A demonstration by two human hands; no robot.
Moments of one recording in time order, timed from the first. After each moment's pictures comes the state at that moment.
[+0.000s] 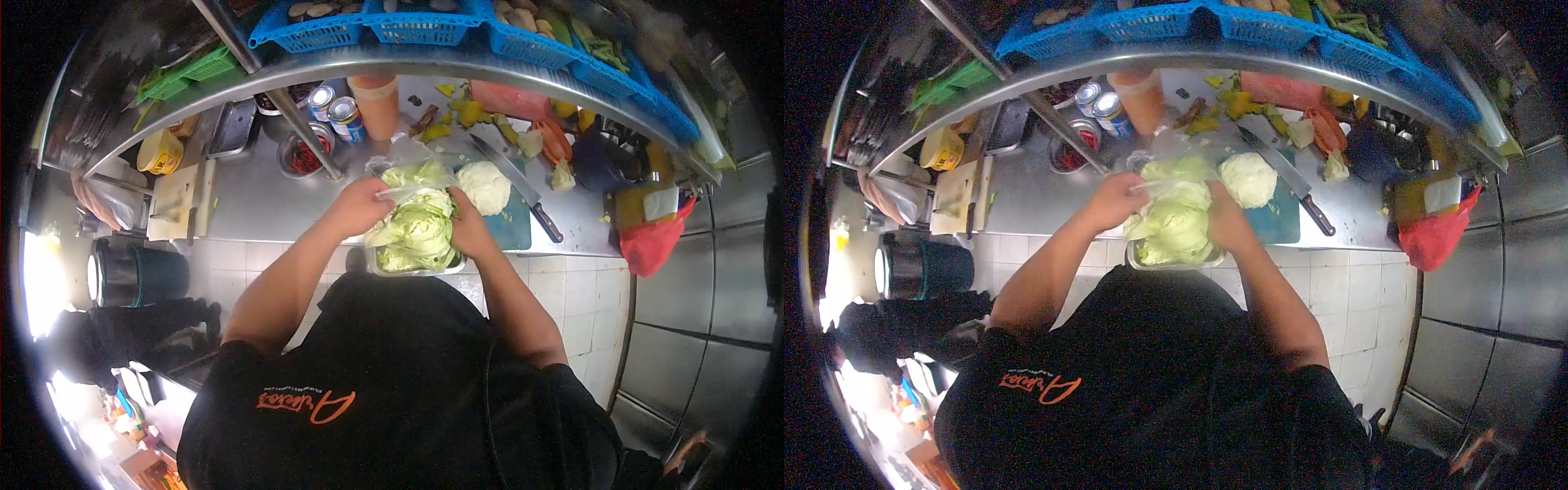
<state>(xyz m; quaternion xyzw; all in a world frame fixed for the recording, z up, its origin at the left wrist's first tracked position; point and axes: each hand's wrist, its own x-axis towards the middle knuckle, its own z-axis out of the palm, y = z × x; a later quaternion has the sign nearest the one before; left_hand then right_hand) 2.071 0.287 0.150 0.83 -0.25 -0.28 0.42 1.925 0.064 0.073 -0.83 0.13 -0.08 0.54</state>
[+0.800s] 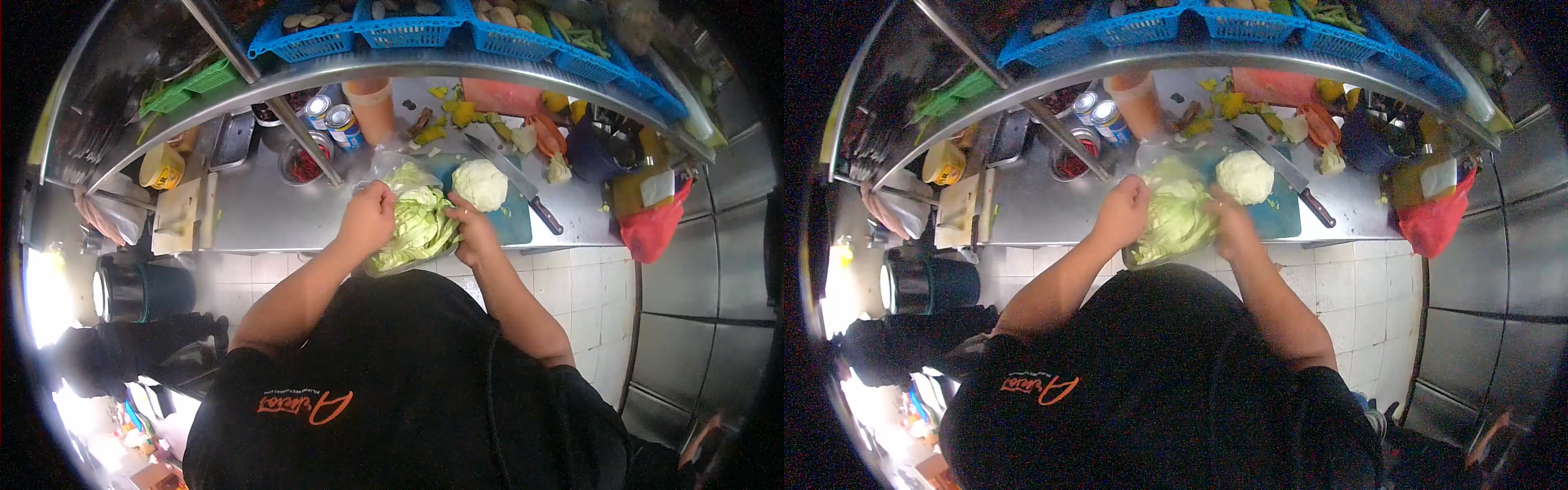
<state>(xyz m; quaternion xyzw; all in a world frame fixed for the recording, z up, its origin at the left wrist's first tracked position) 2.027 0.275 0.173 0.86 -0.28 -0.05 0.42 1.909 0.093 0.143 -0.39 0.32 -0.04 0.86</state>
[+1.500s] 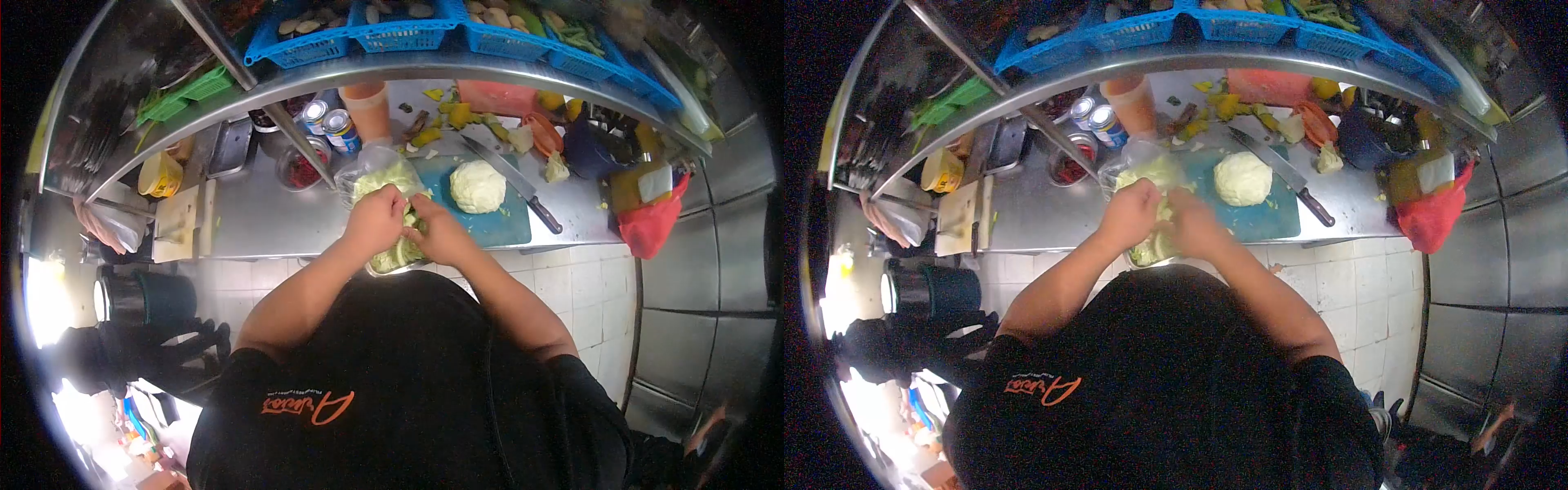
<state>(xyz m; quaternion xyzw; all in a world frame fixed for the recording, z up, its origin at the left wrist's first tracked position) 2.030 0.265 0.180 0.86 -0.35 -0.09 0.36 1.927 0.123 0.156 -0.91 0.06 -0.04 0.40</state>
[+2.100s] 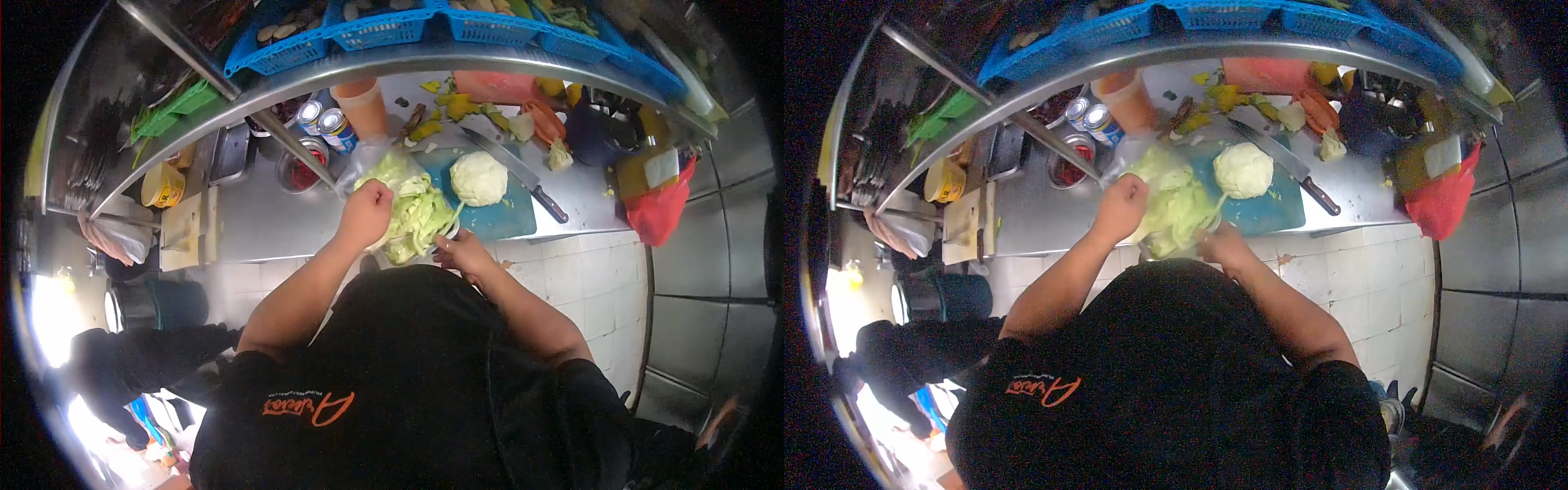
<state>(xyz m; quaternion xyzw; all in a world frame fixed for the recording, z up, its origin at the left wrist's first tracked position) 2.046 0.270 0.157 0.86 -0.24 -0.15 0.43 1.877 0.105 0.088 -0.54 0.35 0.12 0.75</state>
